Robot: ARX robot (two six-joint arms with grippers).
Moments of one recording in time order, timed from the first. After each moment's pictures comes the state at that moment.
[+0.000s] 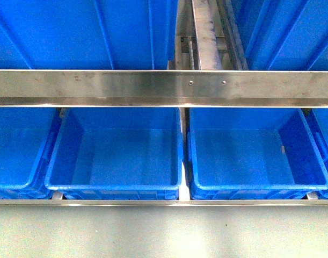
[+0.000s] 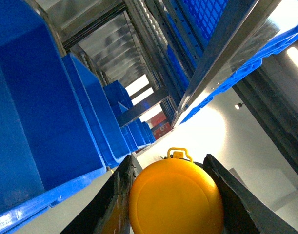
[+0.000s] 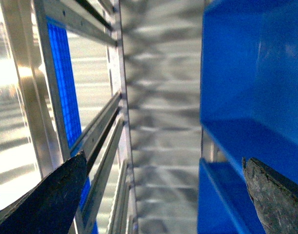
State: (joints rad) left arm -0.53 1.80 1.20 1.08 0.53 -1.16; right arm 0.07 0.91 0.61 0.53 0.25 1.63
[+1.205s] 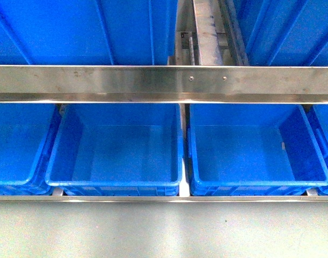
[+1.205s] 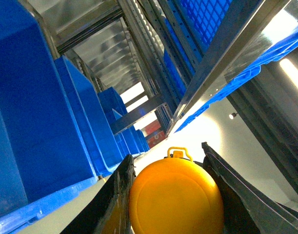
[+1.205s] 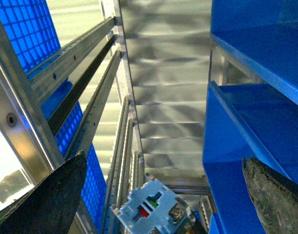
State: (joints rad) left arm -0.61 1.87 1.25 1.11 0.42 -1.18; right arm 0.33 1.16 0.73 0.69 0.27 1.59
